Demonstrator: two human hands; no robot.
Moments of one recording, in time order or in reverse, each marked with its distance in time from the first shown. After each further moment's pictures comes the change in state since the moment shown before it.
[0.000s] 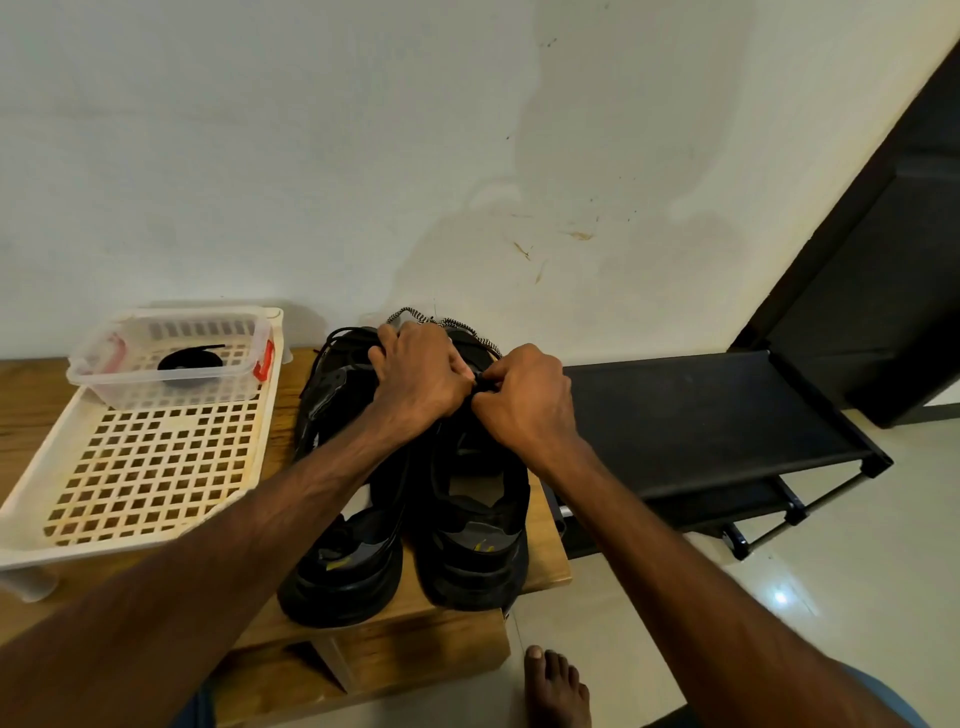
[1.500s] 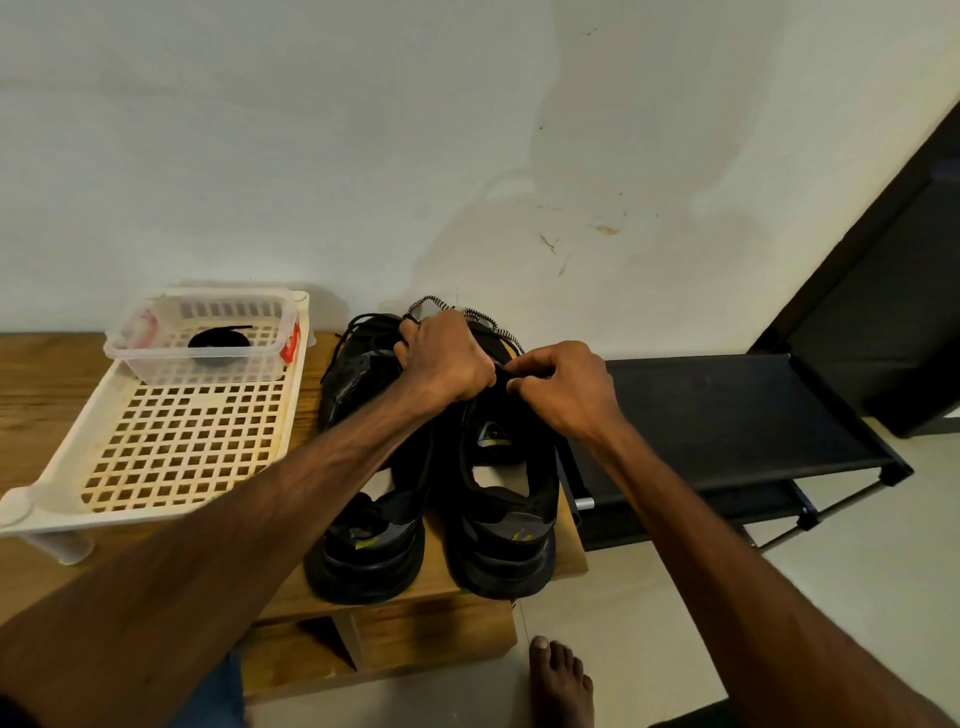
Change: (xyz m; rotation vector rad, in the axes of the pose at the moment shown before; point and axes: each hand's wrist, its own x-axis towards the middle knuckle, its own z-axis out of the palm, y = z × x) left_hand 0.004 0.003 0.000 -0.080 -0.035 -0.123; right_hand 0.010 0.023 -0.013 0.092 -0.116 -0.057
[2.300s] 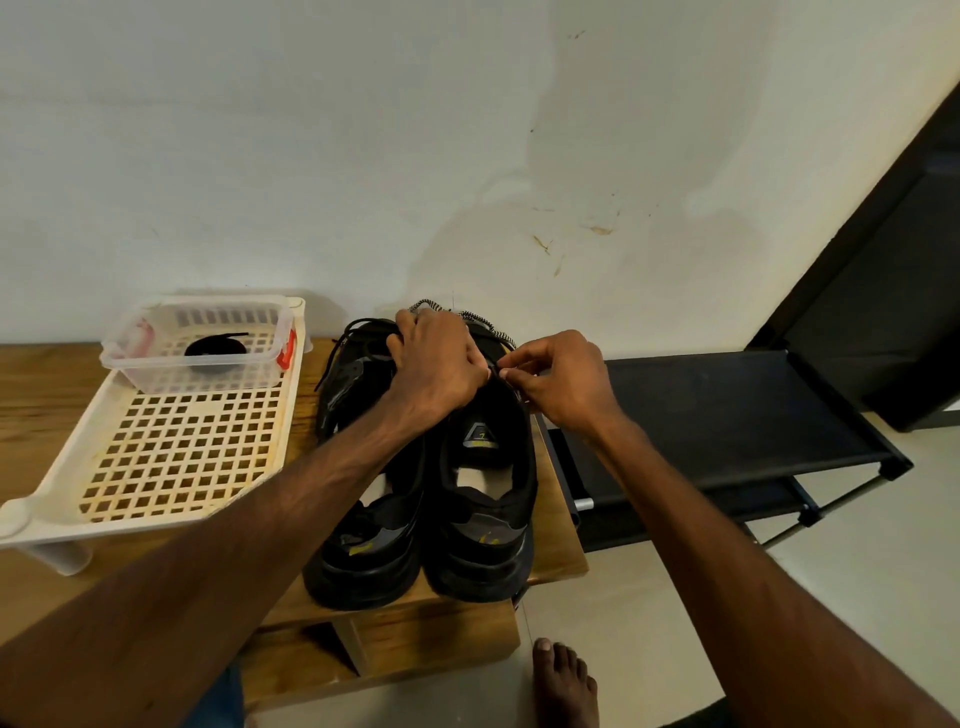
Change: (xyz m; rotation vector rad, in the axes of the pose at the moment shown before) left_hand -0.005 -0.005 -0.005 0.092 0.063 0.167; right_hand 0.016 0.011 0.002 0.024 0.048 -0.104
